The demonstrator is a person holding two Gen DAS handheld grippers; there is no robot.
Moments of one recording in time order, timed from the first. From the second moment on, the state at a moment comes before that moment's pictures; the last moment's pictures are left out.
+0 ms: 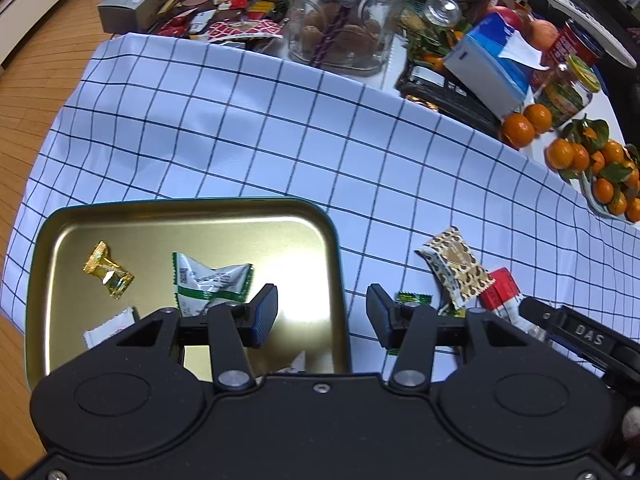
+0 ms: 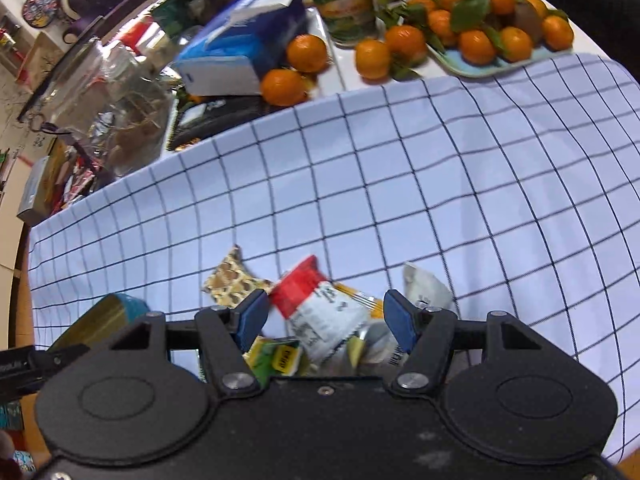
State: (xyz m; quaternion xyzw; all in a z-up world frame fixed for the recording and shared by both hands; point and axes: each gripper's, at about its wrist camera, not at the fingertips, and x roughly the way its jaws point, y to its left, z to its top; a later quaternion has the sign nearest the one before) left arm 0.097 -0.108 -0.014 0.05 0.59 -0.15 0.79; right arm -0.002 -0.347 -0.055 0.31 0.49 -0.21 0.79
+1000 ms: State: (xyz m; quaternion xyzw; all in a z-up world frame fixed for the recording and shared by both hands) left arm 0.096 -0.131 -0.020 0.06 0.60 -0.18 0.78; right arm 0.008 -0.349 -0.079 0.26 0.53 -0.23 0.78
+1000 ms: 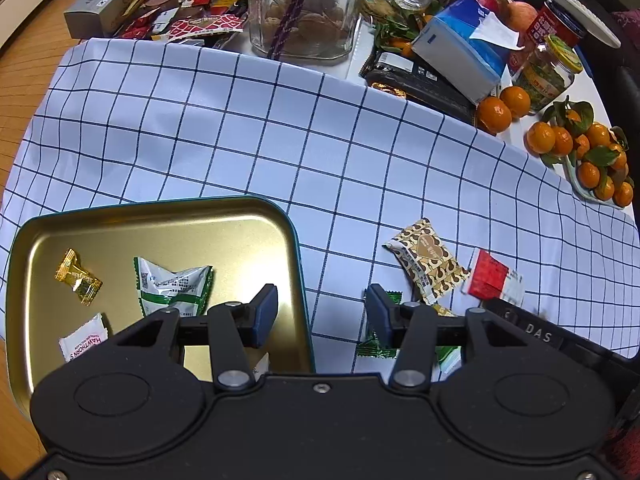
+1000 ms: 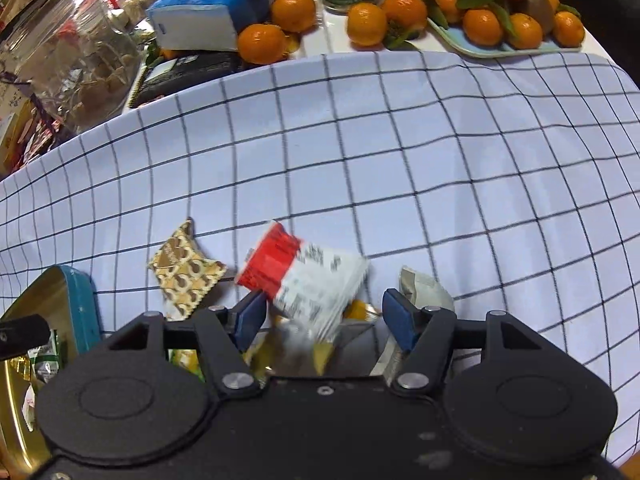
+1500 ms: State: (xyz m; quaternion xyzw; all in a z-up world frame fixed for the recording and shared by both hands) left arm 0.086 -0.148 -0.024 0.08 0.60 -0.19 0.77; right arm -0.039 -0.405 -0.078 0.31 0.50 -0.29 0.75
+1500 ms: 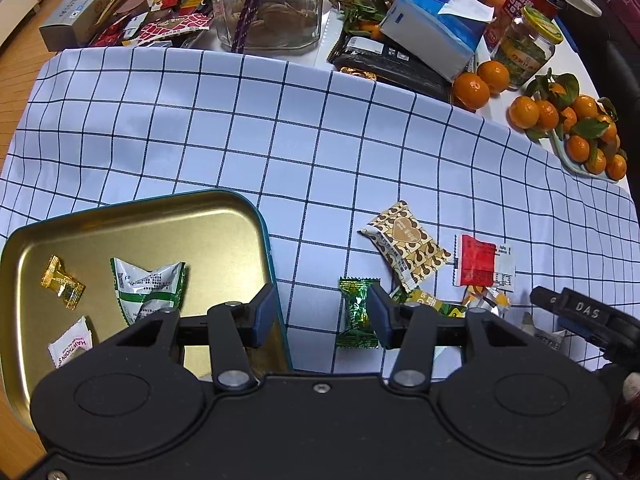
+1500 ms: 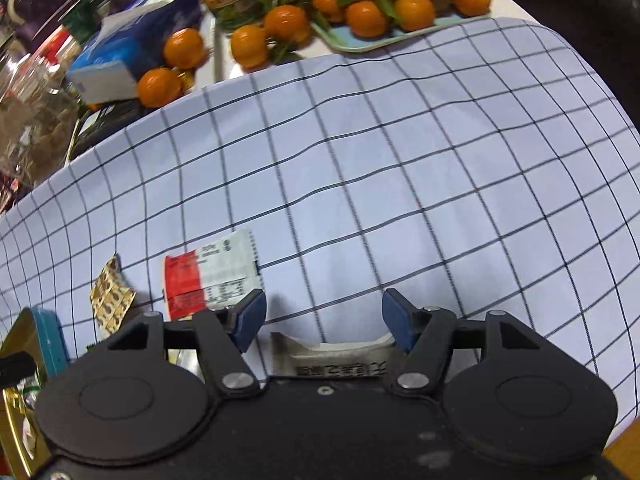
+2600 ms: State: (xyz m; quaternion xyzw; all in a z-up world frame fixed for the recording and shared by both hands) left arm 0.085 -0.148 -0.024 0.09 0.60 -0.20 0.77; right arm -0.021 -0.353 -0.075 0.29 0.53 -0.21 0.77
